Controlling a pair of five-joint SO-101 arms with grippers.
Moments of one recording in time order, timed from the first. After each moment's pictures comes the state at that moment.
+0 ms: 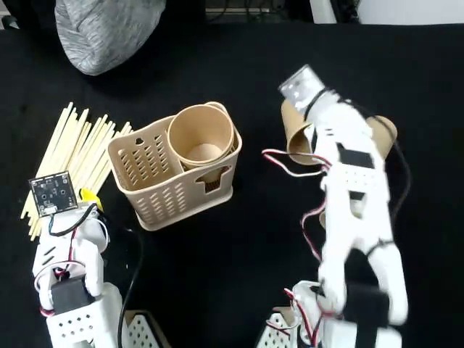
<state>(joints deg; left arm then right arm) -22.9 -104.1 91.3 53.8 -2.7 9.1 -17.4 41.4 20.5 49.1</state>
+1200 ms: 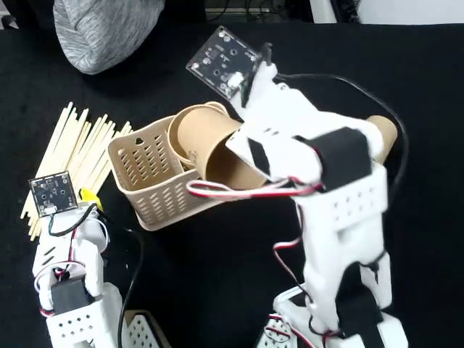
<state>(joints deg) -22.9 -104.1 91.3 53.8 -2.7 -23.1 -18.3 -22.5 98.6 30.2</state>
